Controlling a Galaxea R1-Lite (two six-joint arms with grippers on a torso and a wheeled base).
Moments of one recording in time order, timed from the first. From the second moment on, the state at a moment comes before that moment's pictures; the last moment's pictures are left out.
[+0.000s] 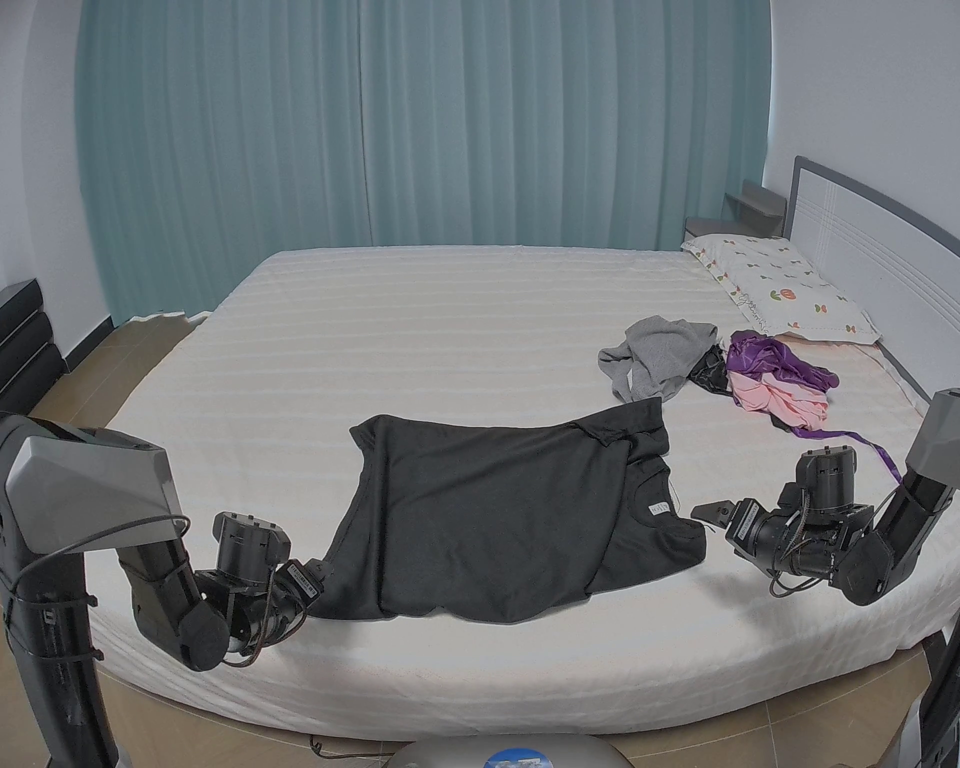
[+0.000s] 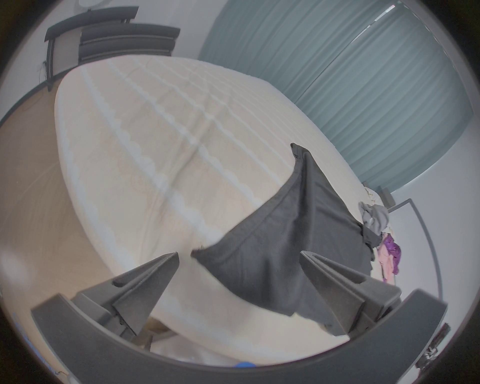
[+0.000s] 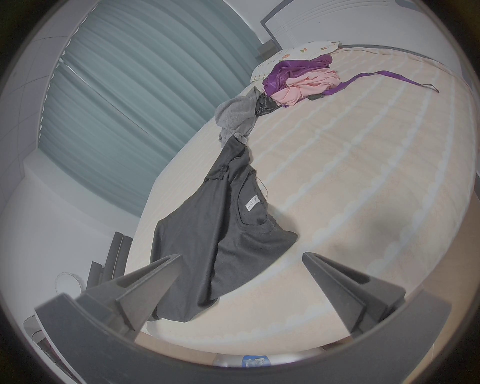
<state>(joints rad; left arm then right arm) -0.27 2.23 -0.45 -0.98 0.18 -0.96 0.15 2.06 -0.50 -0.93 0.13 0.73</state>
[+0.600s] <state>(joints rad) -0.26 2.33 -0.61 -0.92 0.22 -0.90 0.13 2.13 -0.52 -0.93 0.13 0.63</state>
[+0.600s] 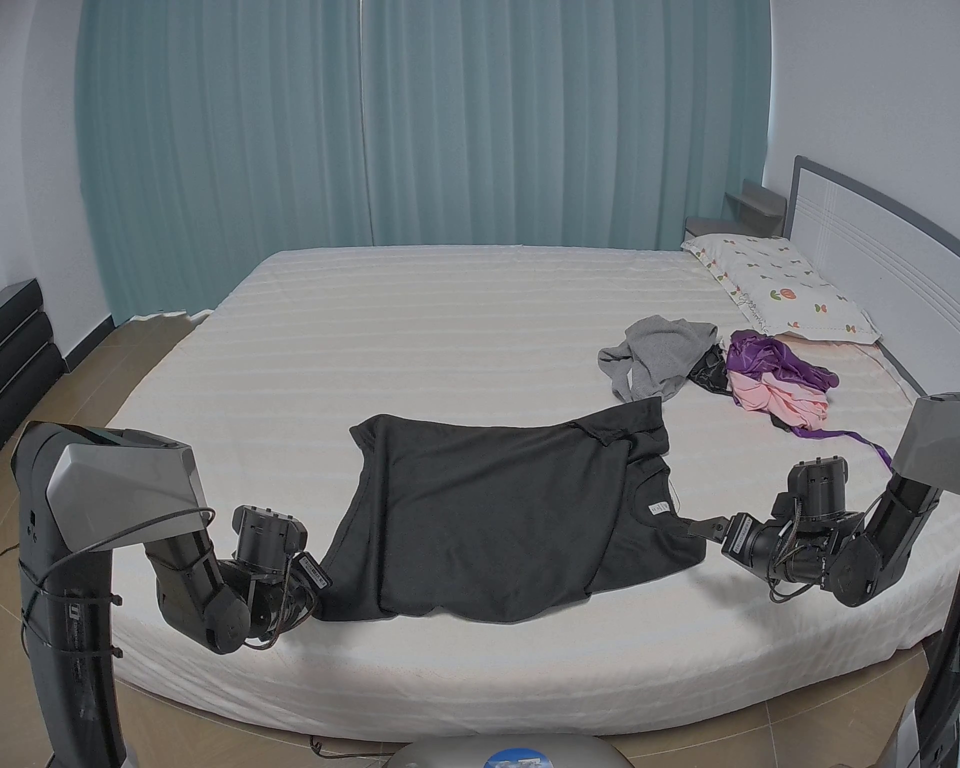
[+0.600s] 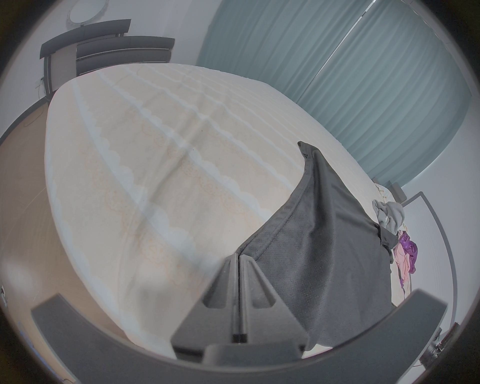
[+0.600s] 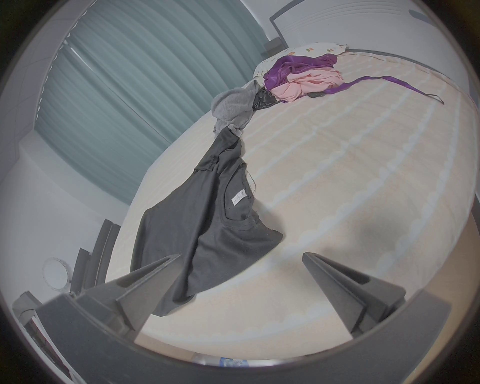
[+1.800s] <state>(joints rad) -0.18 2.13 -0.51 -0.91 0.22 -0.90 0.08 2.20 -0.68 -0.88 0.21 0.57</state>
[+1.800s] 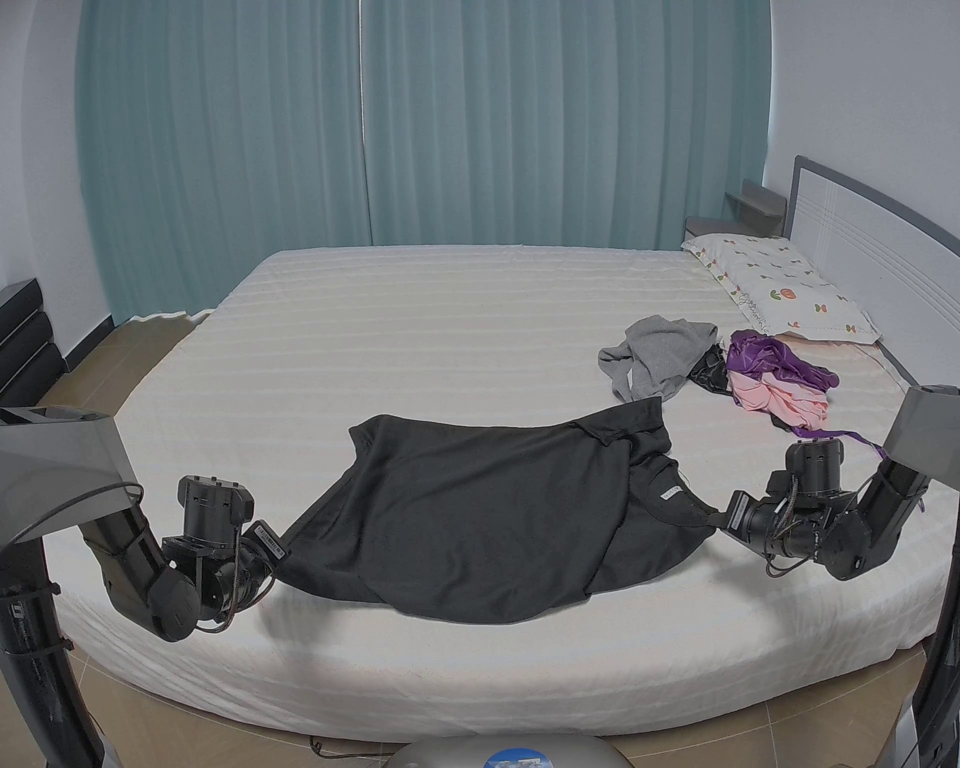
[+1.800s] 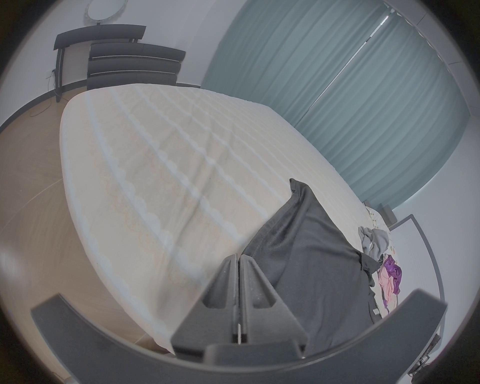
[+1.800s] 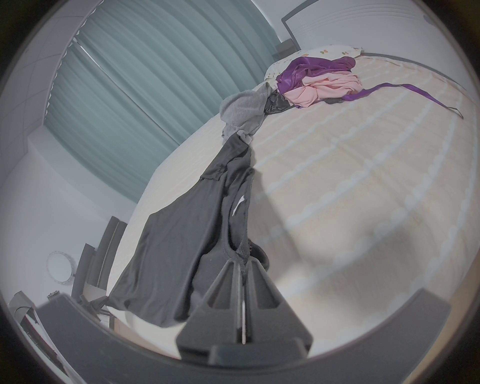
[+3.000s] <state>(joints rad) -0.15 1.88 -0.45 -0.66 0.18 -0.78 -0.12 1.85 -0.55 -0.80 0.38 0.53</state>
